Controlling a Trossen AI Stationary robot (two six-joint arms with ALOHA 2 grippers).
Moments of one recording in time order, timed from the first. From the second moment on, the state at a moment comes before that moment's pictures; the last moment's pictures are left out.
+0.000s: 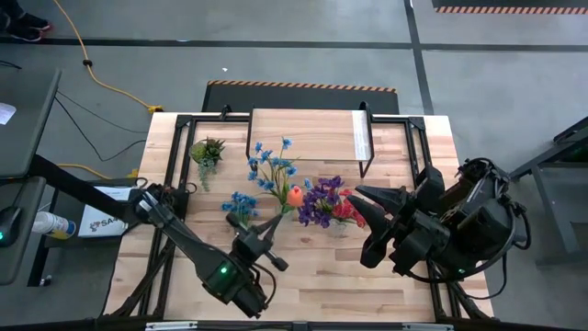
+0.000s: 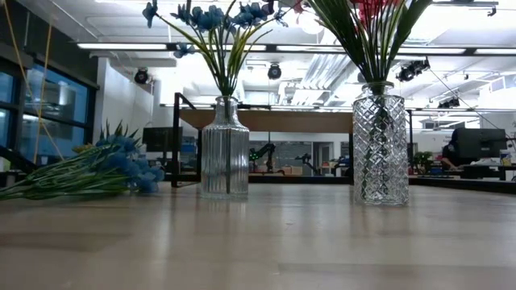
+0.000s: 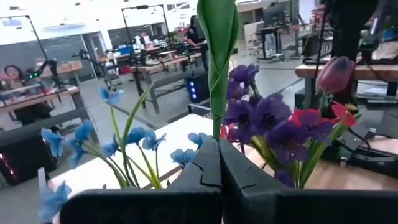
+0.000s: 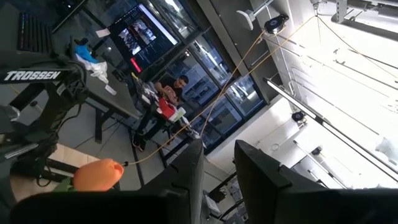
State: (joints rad) left arm -0.70 1.99 1.93 -1.57 -1.57 -1.51; right arm 0.81 1.66 2.00 0.27 1.28 -1.39
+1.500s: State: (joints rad) left arm -0.61 1.97 1.92 -1.57 -1.57 -1.60; right arm 0.81 1.66 2.00 0.27 1.28 -1.39
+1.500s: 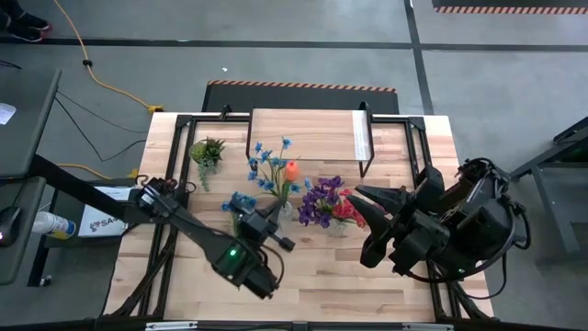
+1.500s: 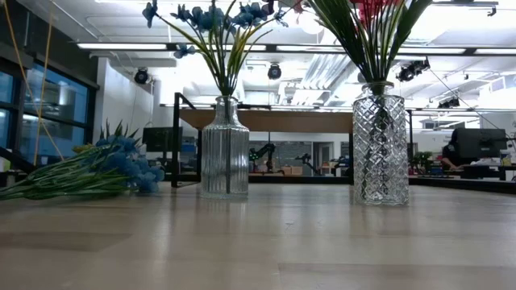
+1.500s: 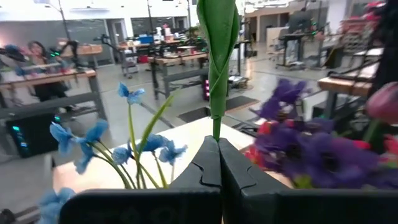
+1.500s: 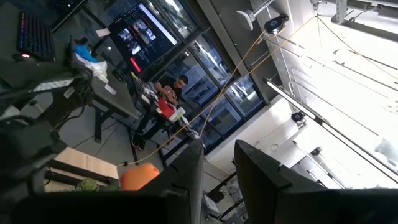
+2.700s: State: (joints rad) left arm -0.85 1.74 2.09 -1.56 -1.57 -1.43; right arm 0.81 1.66 2.00 0.27 1.27 -1.40
